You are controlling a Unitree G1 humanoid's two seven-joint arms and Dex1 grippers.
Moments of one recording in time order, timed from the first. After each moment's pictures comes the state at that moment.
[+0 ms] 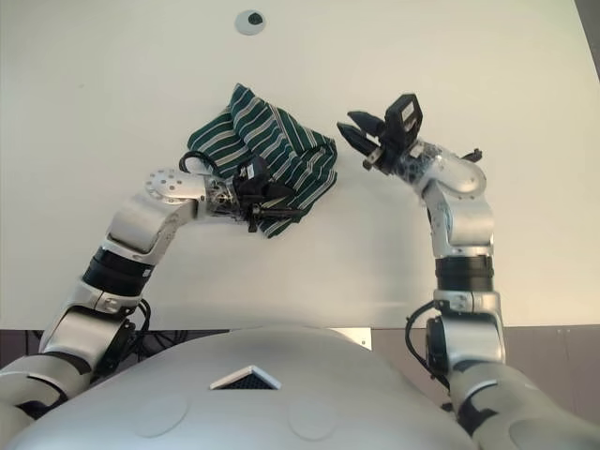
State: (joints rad) left arm -0.19 0.39 -0.39 -0.06 -0.24 0.61 -0.92; right arm -0.07 -0.34 0.00 -0.04 0.28 0.31 0.83
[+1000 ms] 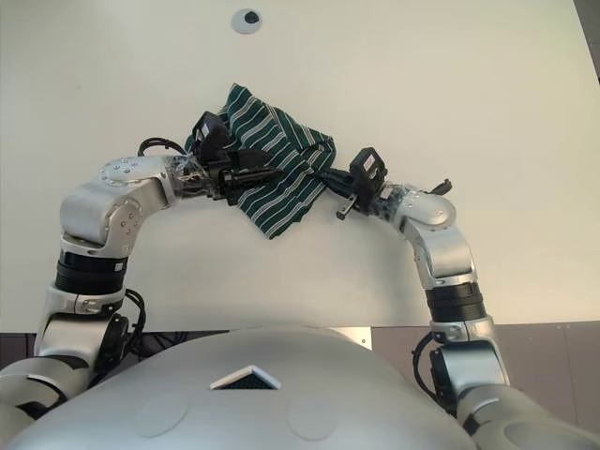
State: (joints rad) left arm -0.21 0.42 -0.16 -0.14 -0.44 0.78 -0.80; right arm -0.02 -0.36 0.16 -0.02 0.24 0.30 0.80
